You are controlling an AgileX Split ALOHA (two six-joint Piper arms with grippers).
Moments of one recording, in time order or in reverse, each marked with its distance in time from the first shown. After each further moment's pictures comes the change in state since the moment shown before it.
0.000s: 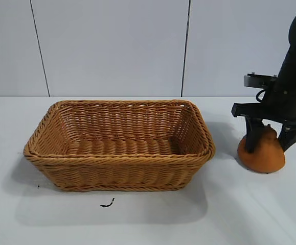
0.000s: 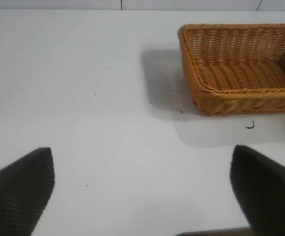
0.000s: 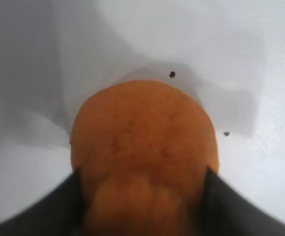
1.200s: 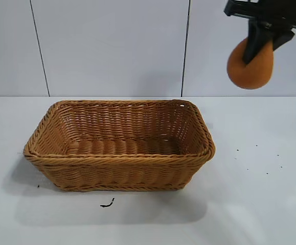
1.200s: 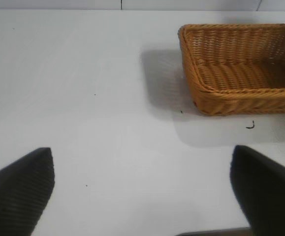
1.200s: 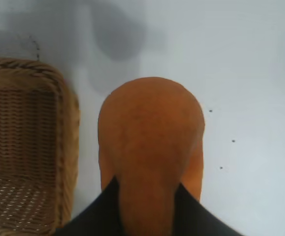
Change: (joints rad) left arm 0.000 0.000 0.000 0.000 0.000 0.000; right arm 0.151 -0.180 -0.382 0.035 0.345 -0.008
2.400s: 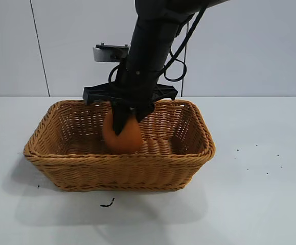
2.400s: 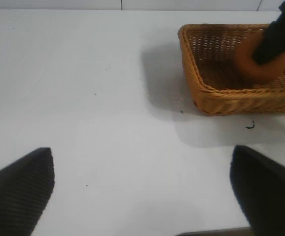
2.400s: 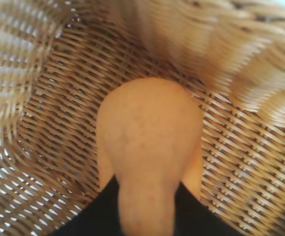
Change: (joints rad) left arm 0.000 0.000 0.000 0.000 0.000 0.001; right arm 0.415 0.287 -0.003 -0.015 -0.314 0.041
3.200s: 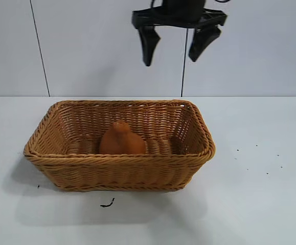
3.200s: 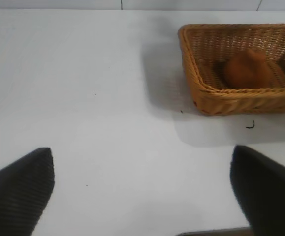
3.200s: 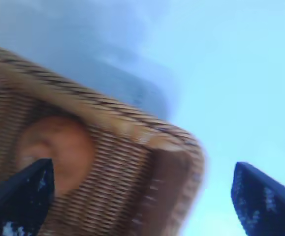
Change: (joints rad) left arm 0.000 0.000 0.000 0.000 0.001 0.000; right arm -0.227 -0.073 -0.295 -0.187 0.326 0.039
